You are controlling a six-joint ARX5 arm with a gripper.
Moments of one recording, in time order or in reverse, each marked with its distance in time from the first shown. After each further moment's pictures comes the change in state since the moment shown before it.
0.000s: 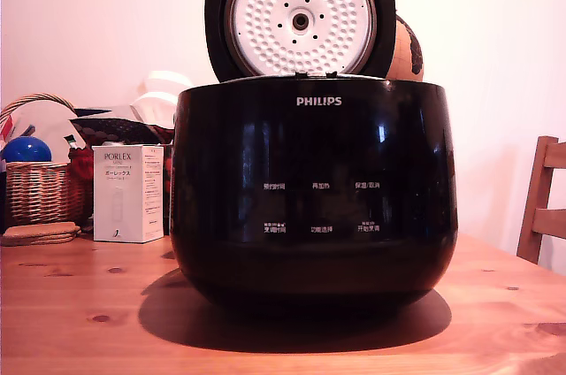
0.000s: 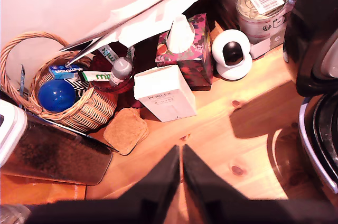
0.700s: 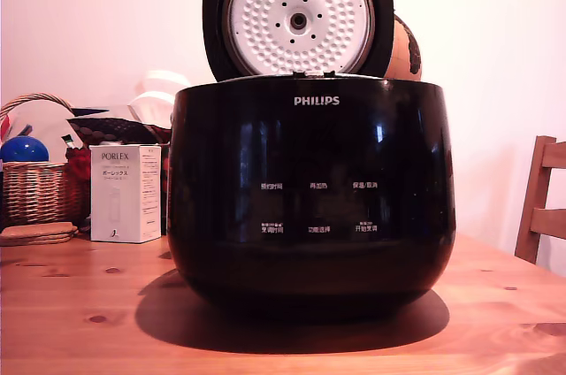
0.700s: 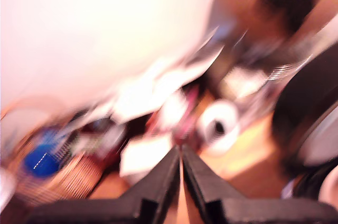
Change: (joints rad) arm 0.086 0.012 0.000 0.297 0.259 -0.005
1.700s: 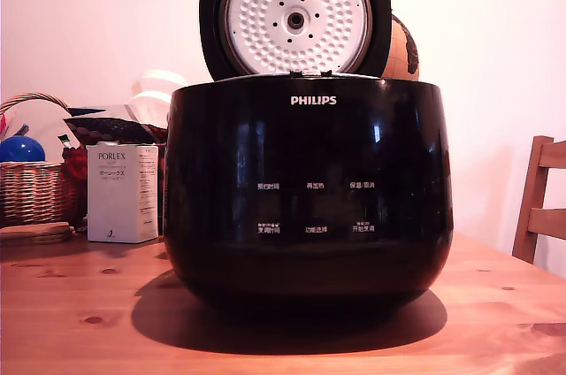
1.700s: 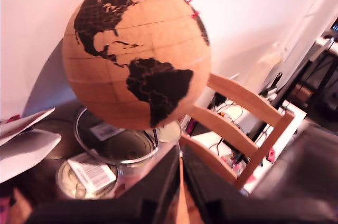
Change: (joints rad) arm 0.065 0.401 0.000 0.539 0.696 -0.350
